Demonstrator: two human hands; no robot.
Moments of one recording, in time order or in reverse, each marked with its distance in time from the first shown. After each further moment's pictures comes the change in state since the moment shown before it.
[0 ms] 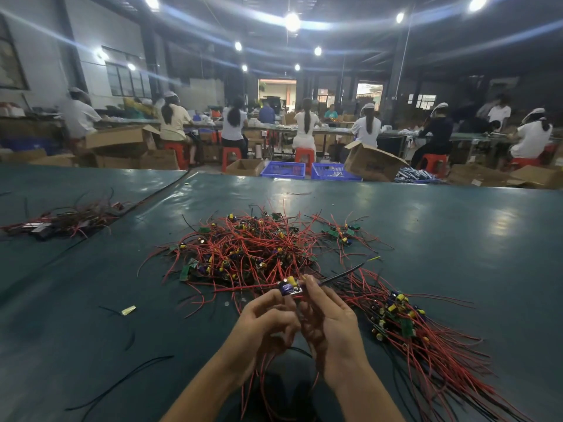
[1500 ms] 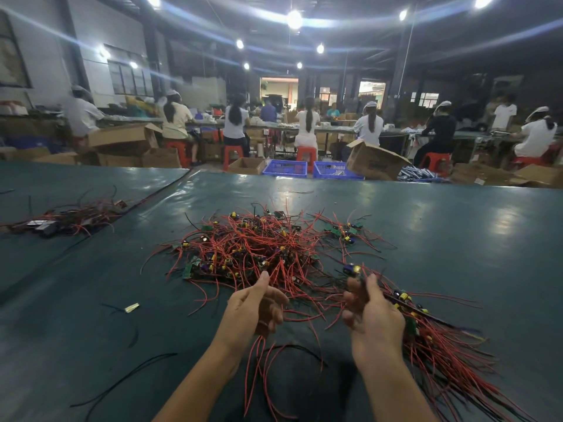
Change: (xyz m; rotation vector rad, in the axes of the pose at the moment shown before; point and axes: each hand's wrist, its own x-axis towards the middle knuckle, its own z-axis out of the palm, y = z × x) left_hand 0.006 0.009 -0.010 0.212 0.271 0.031; right_hand 0.007 -0.027 -0.017 -0.005 0.496 -0.177
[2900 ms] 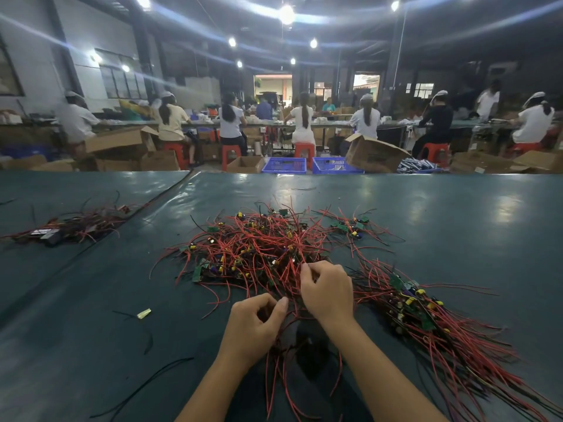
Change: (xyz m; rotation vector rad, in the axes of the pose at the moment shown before) left_hand 0.023 -0.050 -0.034 0.577 0.106 0.427; right_hand 0.037 0.058 0.050 -1.250 -0.241 -0.779
